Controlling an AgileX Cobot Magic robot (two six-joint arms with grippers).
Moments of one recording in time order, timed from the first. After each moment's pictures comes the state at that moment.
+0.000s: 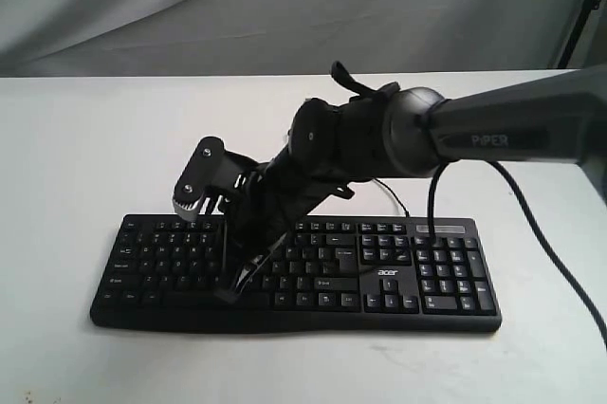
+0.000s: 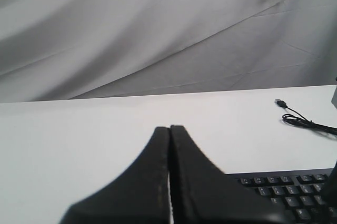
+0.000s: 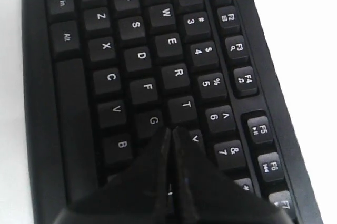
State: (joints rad) left arm 0.04 0.00 0.00 0.03 0.16 -0.02; right arm 0.88 2.13 -1.40 0.60 0.51 -1.08
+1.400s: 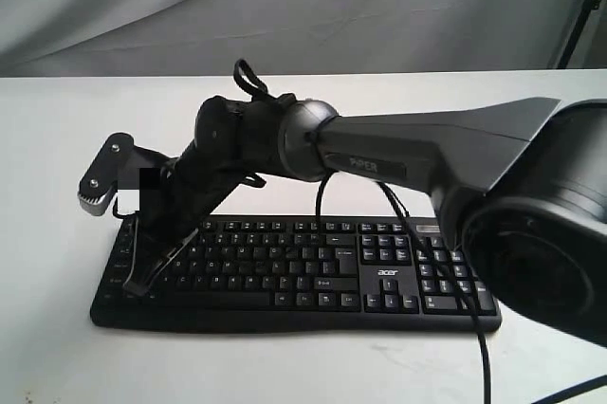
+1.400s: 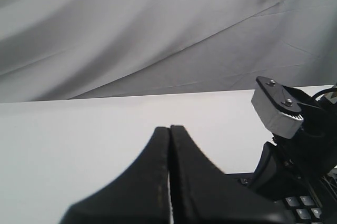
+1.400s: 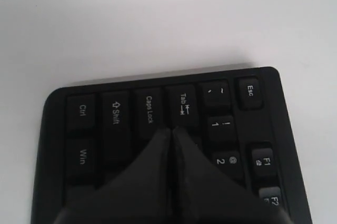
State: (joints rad) left arm 0.04 0.00 0.00 0.03 0.16 -0.02; right arm 0.98 2.37 -1.83 0.56 0.65 -0.97
